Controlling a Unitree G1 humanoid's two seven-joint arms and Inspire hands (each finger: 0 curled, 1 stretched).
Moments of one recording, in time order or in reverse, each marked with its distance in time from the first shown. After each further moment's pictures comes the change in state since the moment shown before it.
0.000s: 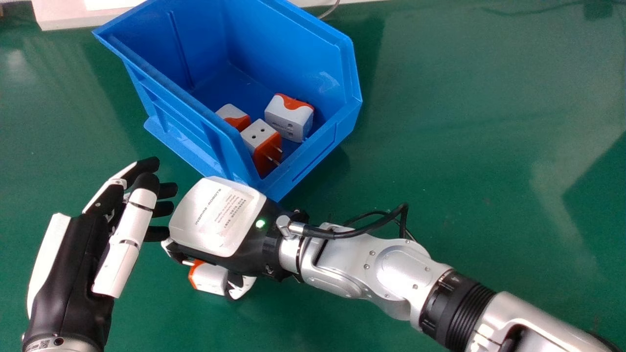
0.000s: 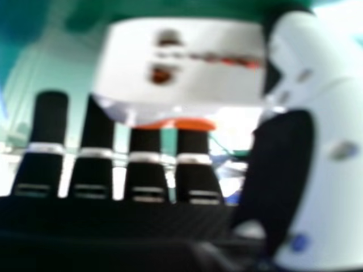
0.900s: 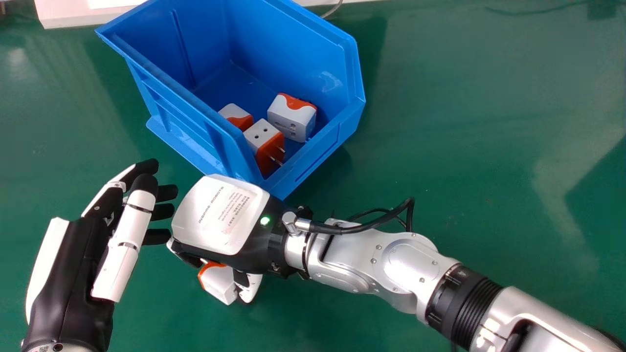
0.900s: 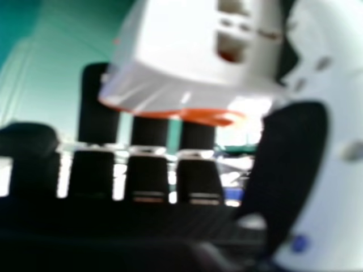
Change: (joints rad) left arm 0.026 -0.019 -0.006 -0.055 -0.002 0.043 -0.003; right arm -0.006 -0.019 -0.012 0.002 0.004 -0.042 -0.019
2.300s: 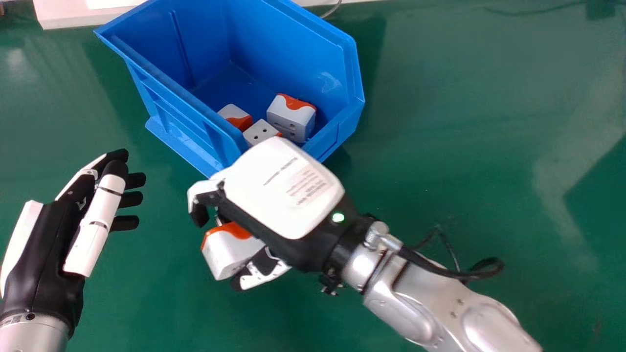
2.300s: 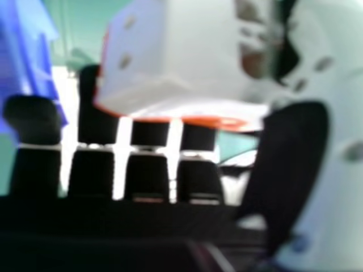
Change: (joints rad) left arm -0.181 0.092 0.137 0.219 -0.041 -0.003 -0.048; right arm 0.456 -0.179 -0.266 -0.682 0.084 0.105 0.018
